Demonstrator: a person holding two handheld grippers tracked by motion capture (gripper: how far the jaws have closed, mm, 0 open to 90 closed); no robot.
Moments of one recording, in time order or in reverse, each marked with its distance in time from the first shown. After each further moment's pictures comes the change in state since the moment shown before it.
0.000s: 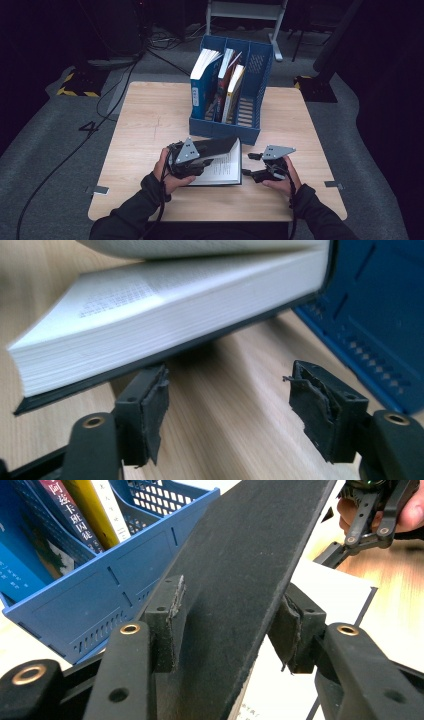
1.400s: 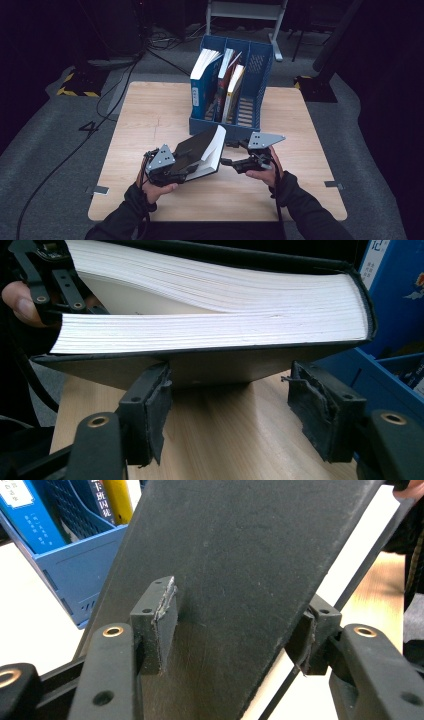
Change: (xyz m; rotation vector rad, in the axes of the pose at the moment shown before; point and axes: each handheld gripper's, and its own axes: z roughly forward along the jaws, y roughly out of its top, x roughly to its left) left arm 0.010 -0.036 -0.039 -0.091 -0.048 -0.114; right arm 0.027 0.077 0.013 -0.221 0.151 -0.062
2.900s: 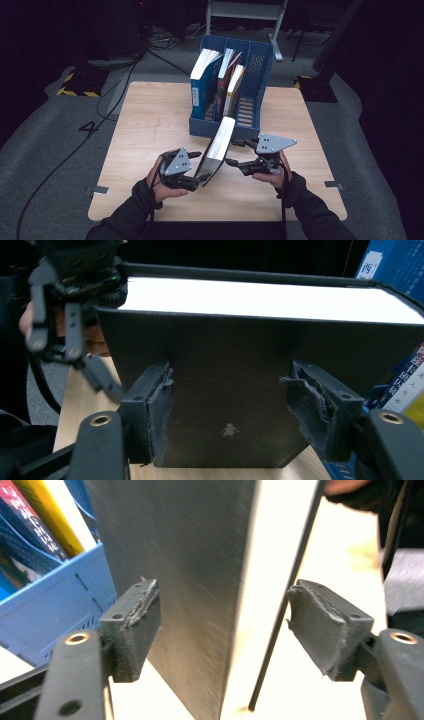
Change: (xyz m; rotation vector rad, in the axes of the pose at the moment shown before) left arm -0.025 0.015 0.025 0.067 -0.054 0.190; right arm 0.015 0.016 -0.024 -0.037 -0.036 -0.105
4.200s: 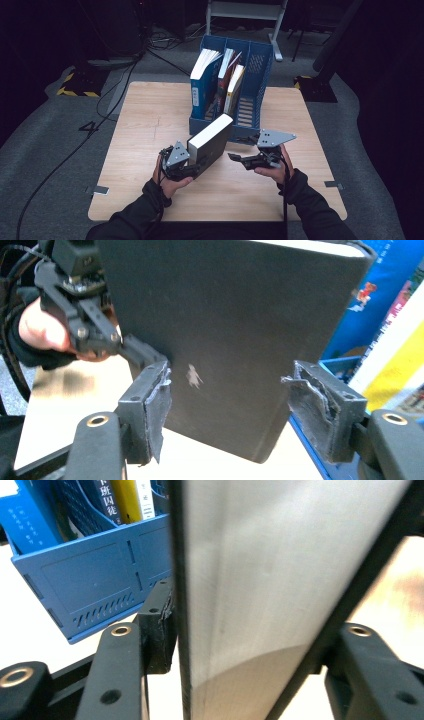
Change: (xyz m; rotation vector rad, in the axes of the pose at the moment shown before) left arm 0.025 -0.023 0.019 -0.086 0.128 -0.240; right arm -0.021 -0.011 -0.001 0.059 -0.046 0.030
